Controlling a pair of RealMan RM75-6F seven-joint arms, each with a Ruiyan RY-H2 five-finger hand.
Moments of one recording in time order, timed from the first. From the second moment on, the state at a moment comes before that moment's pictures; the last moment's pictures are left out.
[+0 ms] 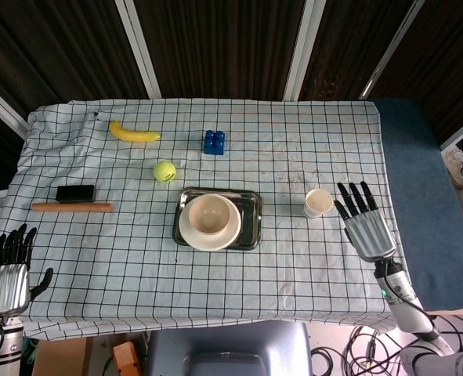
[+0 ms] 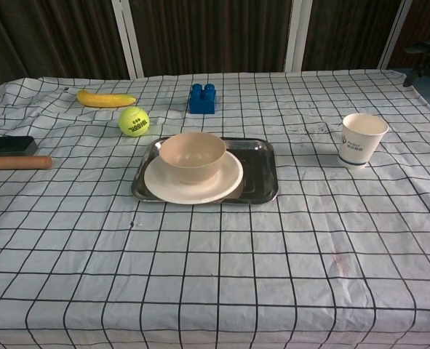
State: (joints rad) left arm -0.10 -1.48 -0.11 -1.22 1.47 1.59 0.04; right arm 0.45 -1.35 0.05 -1.43 -1.43 1.33 -0.57
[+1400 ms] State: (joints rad) left arm -0.10 -1.50 -0.11 -1.19 1.46 1.58 0.05; right arm 0.58 -1.73 0.15 -0.85 -1.37 1.14 -0.32
